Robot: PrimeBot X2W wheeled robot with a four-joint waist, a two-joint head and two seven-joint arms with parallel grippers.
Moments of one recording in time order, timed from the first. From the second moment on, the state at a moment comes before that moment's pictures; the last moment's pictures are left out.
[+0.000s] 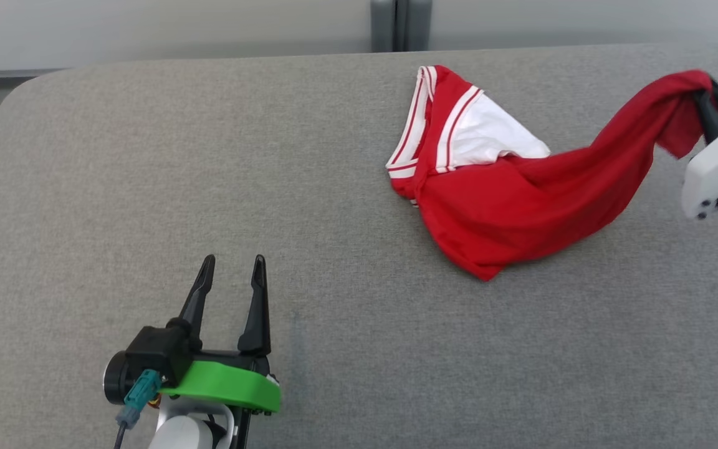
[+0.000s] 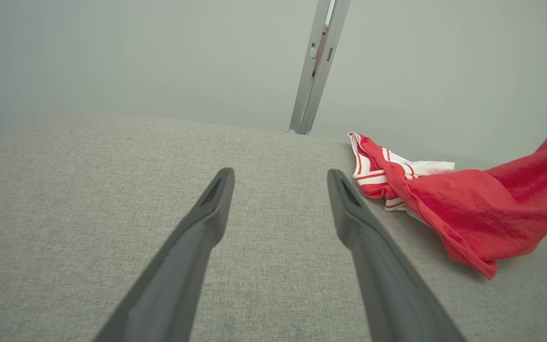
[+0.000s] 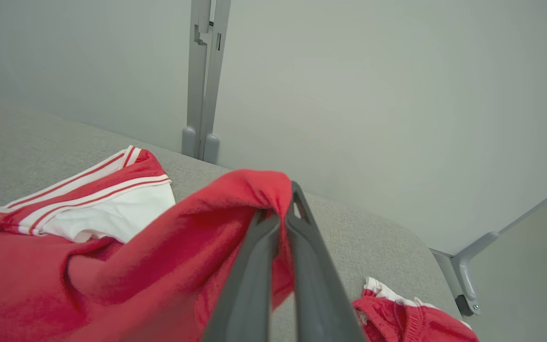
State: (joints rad) left arm -0.10 0.05 -0.25 0.16 -0.32 -0.02 -0.26; right arm -0.57 -0.47 0.10 0.33 0.17 0.13 0.13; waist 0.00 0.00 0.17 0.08
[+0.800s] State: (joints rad) left arm -0.14 0.05 -0.30 0.16 -0.36 0.00 -0.26; right arm -1.03 -0.39 0.00 0.99 -0.14 0.13 -0.09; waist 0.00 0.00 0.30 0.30
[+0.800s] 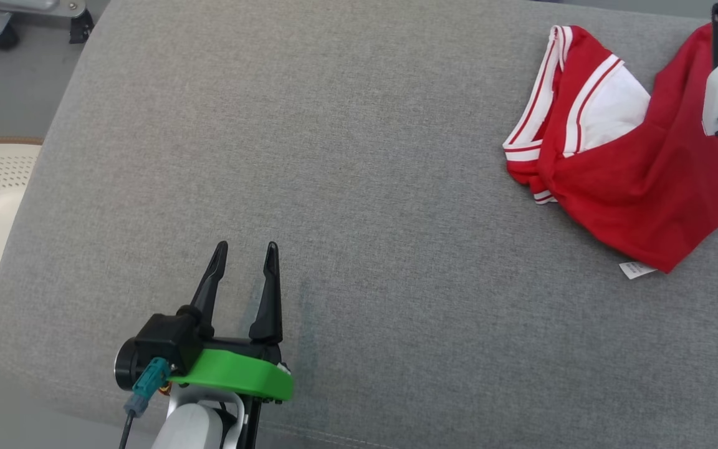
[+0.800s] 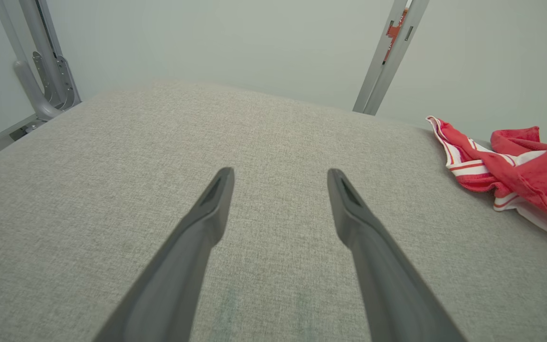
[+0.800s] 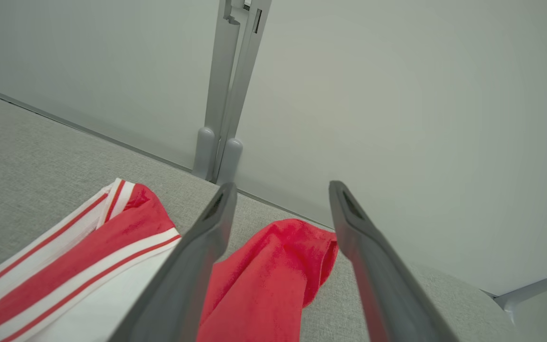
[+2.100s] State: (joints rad) left arm -0.11 0.05 -0.23 0.15 -0.32 -0.01 -0.26; right arm -0.50 -0.20 0.19 0.84 0.03 0.13 -0.26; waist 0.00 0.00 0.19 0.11
